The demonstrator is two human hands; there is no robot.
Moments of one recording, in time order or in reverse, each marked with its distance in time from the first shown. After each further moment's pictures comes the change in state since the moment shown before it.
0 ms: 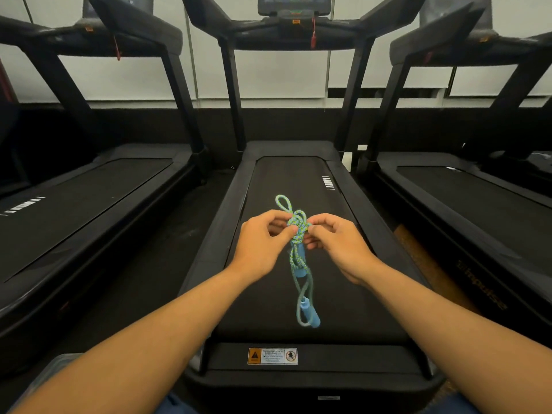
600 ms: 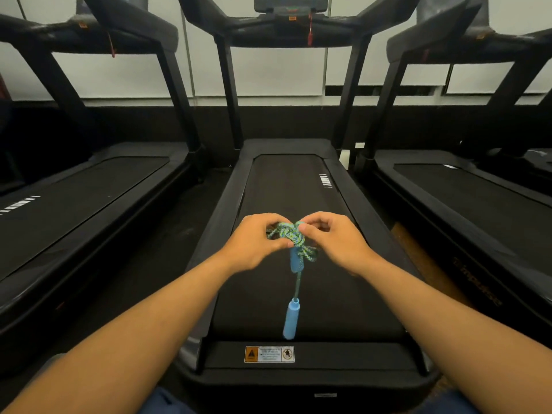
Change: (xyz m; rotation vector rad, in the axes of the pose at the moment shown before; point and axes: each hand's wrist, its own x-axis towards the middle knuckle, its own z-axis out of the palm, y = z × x) left_hand 0.017 -0.012 -0.016 0.221 -0.337 0.093; right_hand 0.008 0.006 -0.013 -0.314 -0.033 -0.082
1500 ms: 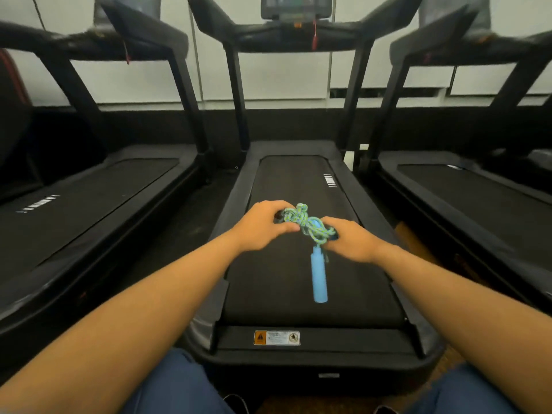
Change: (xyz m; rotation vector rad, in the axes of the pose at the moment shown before) left_hand -0.010 0.020 -0.017 0.089 -0.064 0.015; right_hand -0.021 0.005 -0.031 -0.549 -0.268 -0.054
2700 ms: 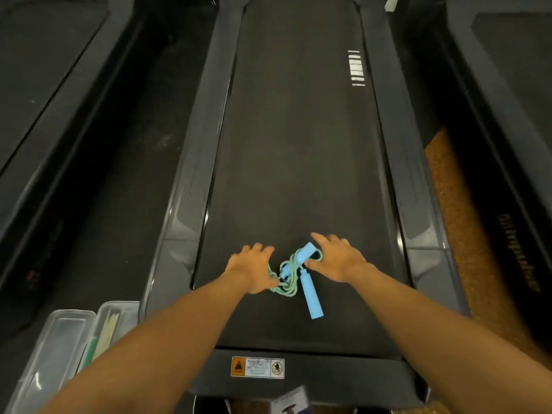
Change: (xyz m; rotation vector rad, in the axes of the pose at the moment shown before) left_hand 0.161 -0.212 0.134 0.385 -0.834 -0.631; right_hand 0.206 0.197 0.079 -0.145 -0.666 0.576
